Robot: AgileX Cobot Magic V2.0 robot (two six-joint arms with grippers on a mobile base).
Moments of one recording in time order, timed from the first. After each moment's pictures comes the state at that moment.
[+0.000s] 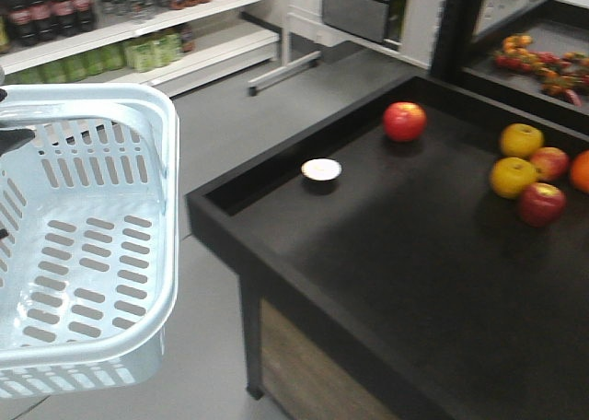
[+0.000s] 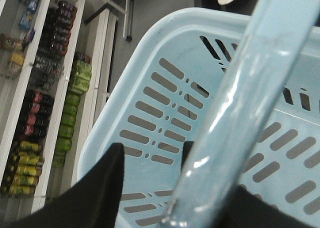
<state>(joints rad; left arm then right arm) -0.52 1.01 -1.17 0.38 0.86 0.45 -0.01 -0.01 0.03 0.01 -0.07 -0.02</state>
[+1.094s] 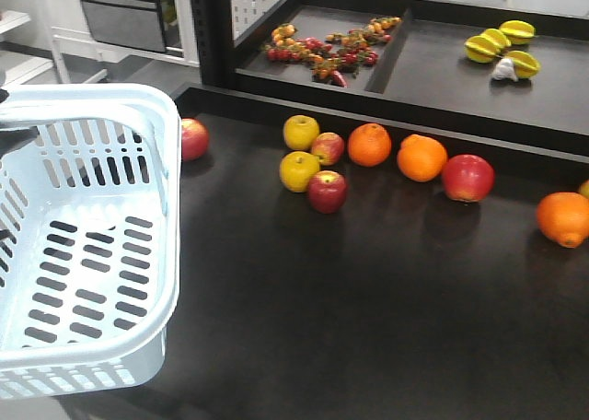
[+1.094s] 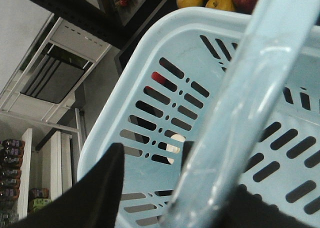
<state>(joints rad) -0.52 1.01 -1.17 0.38 0.86 0.45 -0.01 -0.01 0.03 0.01 -0.07 -0.02</state>
